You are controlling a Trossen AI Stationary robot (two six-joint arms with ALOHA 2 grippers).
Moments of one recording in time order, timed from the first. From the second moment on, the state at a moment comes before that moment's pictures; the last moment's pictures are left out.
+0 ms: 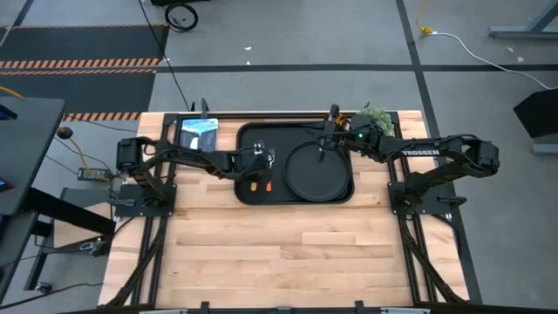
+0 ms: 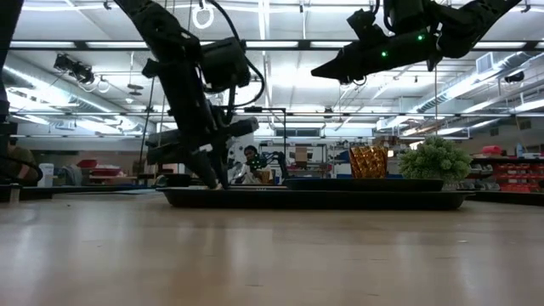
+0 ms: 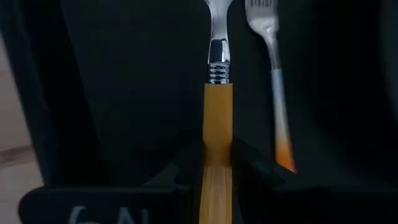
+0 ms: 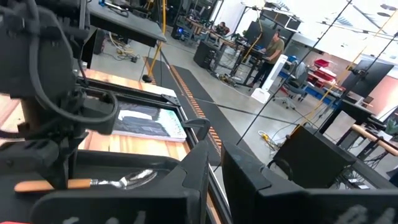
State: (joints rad) left arm 0.15 1.72 0.94 -0.34 -0.26 -1.17; right arm -0.39 1.26 0.65 0.56 0.01 -0.42
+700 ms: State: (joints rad) left arm 0.17 1.77 0.94 -0.32 -0.28 -1.22; right arm -0.39 1.26 0.65 0.54 0.00 -0.42
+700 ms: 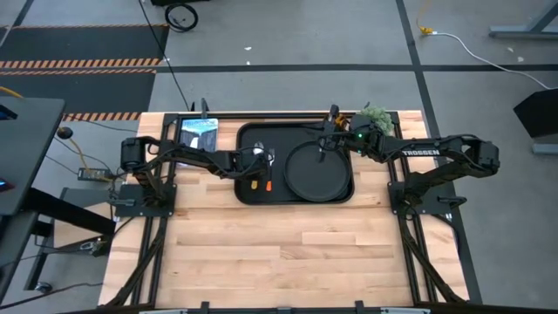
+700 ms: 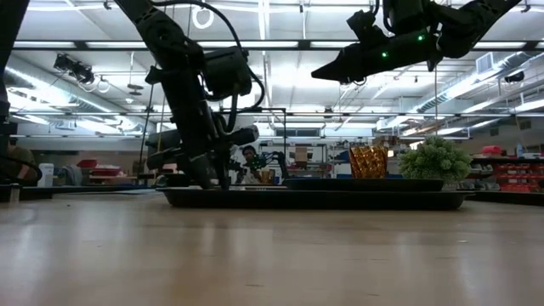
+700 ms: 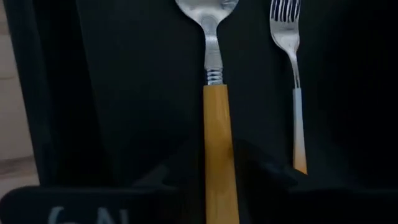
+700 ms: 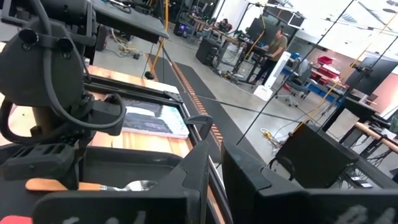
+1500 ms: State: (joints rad) left arm 0.16 1.40 0.94 -0.19 -0.29 -0.08; right arm -0.59 1.24 0.65 0.46 -0.65 -0.06
